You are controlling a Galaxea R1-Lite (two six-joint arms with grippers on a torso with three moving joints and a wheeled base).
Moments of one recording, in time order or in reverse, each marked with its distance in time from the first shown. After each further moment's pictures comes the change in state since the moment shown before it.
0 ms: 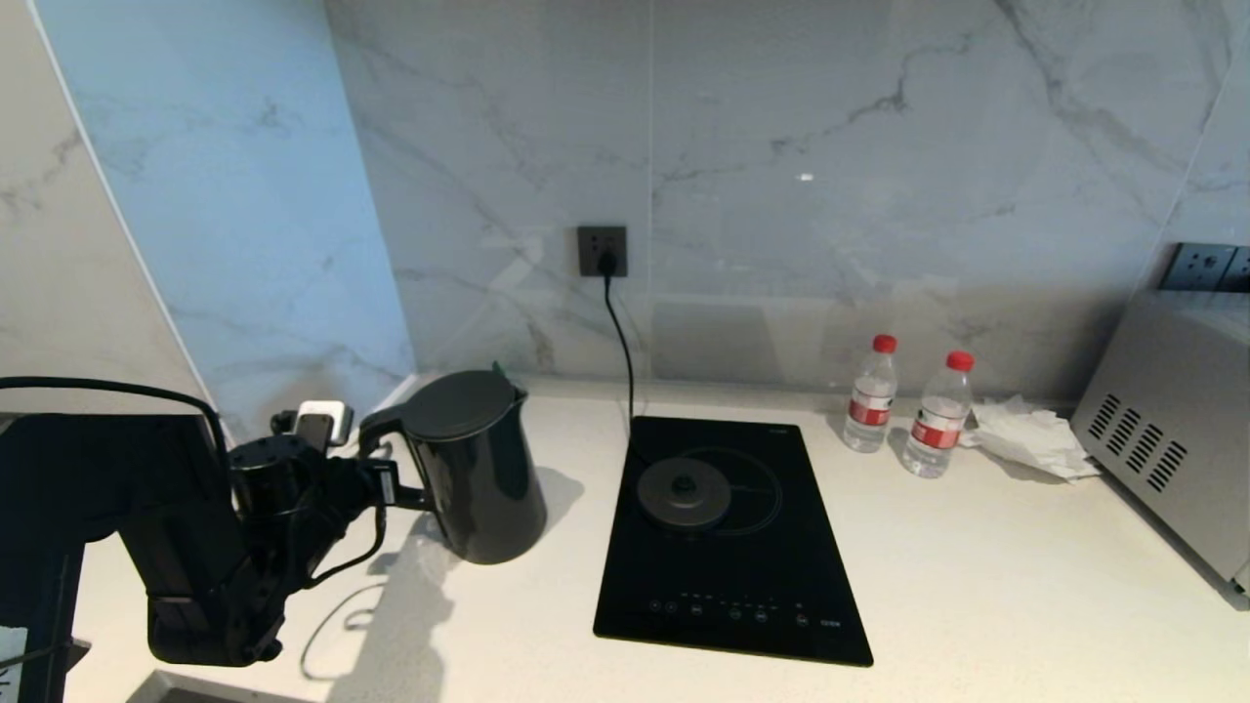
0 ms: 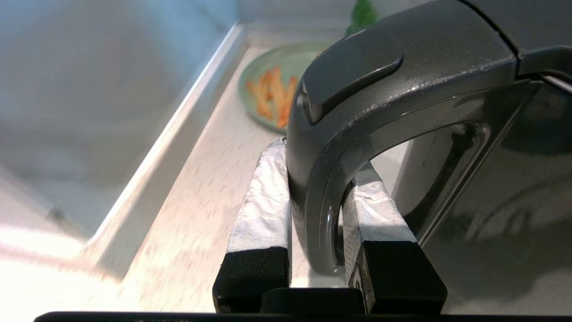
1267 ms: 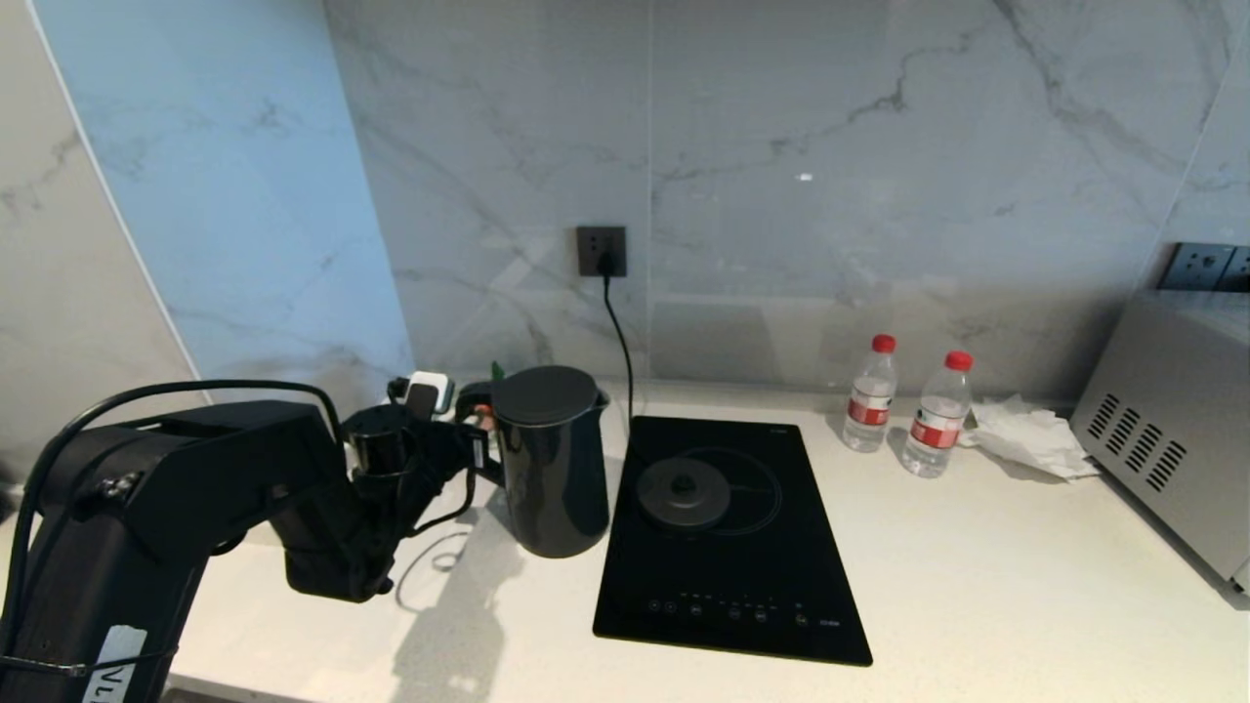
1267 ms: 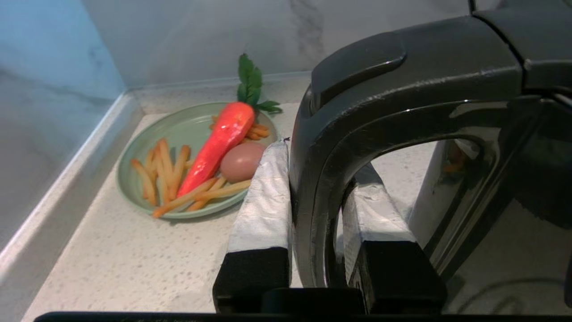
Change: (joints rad) left arm -0.148 0.157 -0.391 0.097 -0.023 0.011; right arm 0.000 0.000 0.000 0.000 0.000 0.000
